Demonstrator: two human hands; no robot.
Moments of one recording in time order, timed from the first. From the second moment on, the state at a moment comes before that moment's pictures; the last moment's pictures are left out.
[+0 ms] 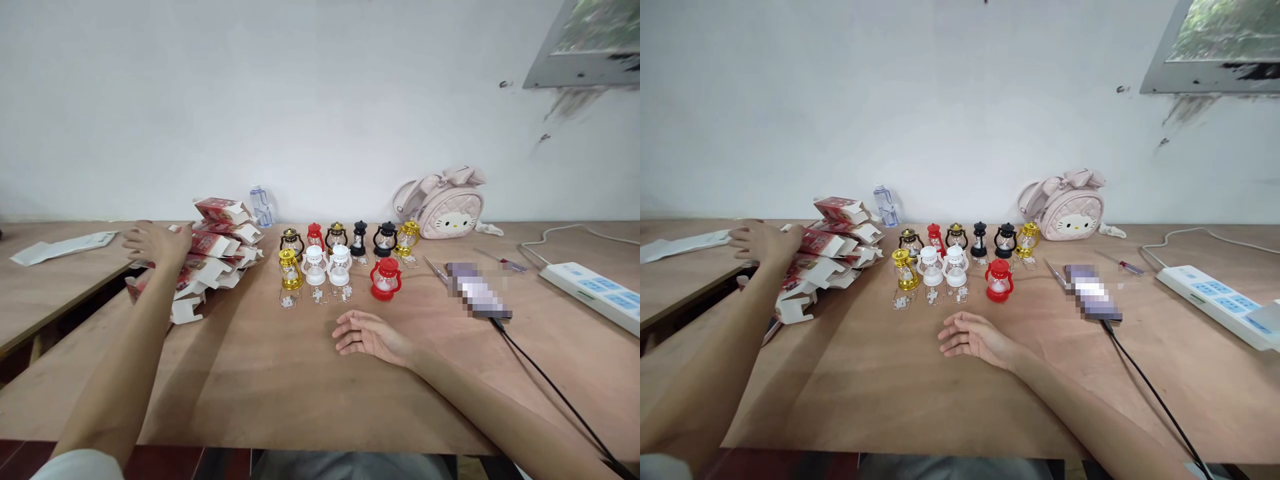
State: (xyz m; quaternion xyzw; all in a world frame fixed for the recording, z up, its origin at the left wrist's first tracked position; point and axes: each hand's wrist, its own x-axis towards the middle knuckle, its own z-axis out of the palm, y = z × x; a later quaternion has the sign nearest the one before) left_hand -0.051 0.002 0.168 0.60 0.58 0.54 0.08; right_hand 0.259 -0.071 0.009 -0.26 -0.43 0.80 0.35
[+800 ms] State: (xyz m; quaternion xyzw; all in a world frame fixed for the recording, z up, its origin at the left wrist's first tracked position) left_hand 0.081 -0.053 0.016 0.84 0.26 0.25 0.41; right_hand 0.314 -0.020 -0.007 -0.47 -0.74 -0.16 0.45
